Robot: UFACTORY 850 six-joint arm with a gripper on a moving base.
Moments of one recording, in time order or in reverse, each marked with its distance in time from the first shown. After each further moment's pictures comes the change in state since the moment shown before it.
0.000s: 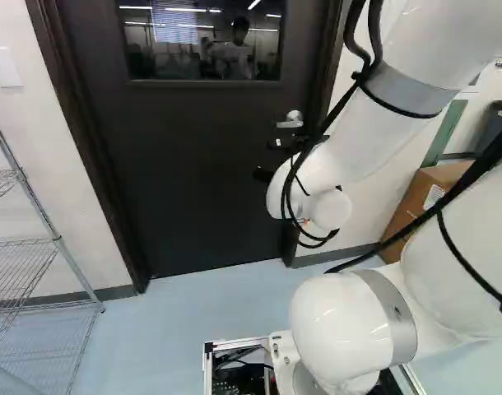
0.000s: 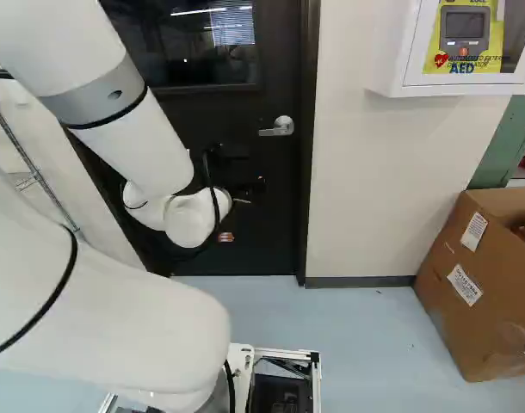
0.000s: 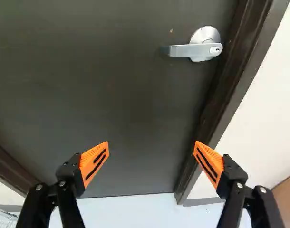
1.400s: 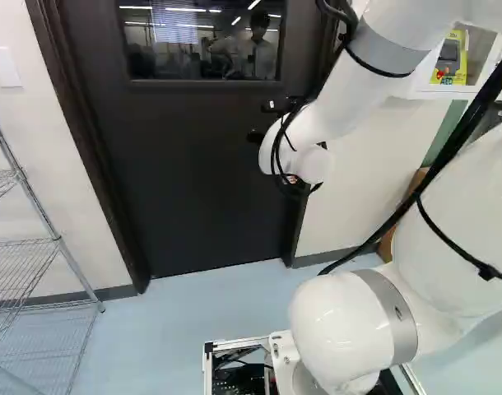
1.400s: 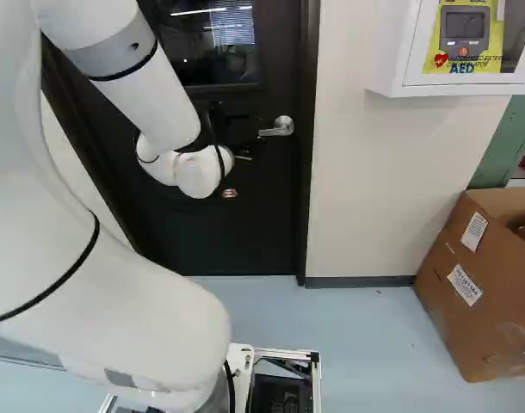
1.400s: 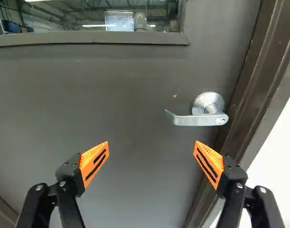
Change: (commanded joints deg) arm 0.9 -6.1 -15.1 0.0 0.0 0.0
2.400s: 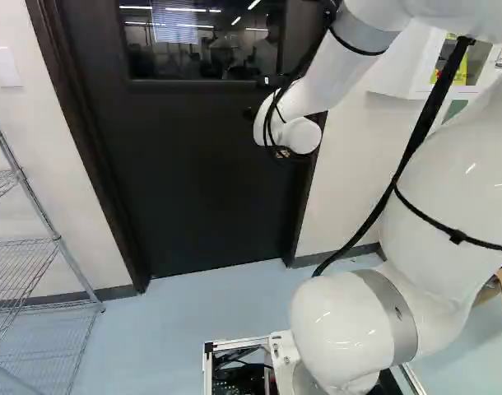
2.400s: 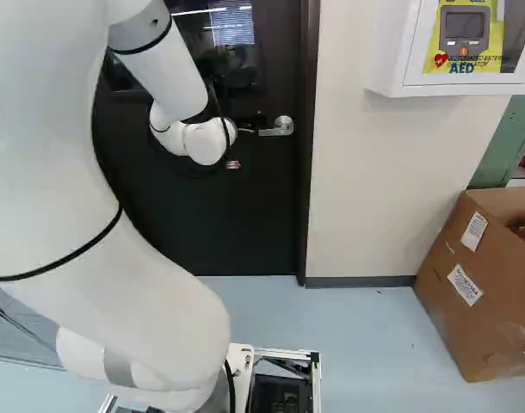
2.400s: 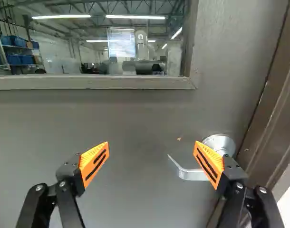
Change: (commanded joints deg) arm 0.3 -7.3 -13.5 0.0 -2.9 0.0
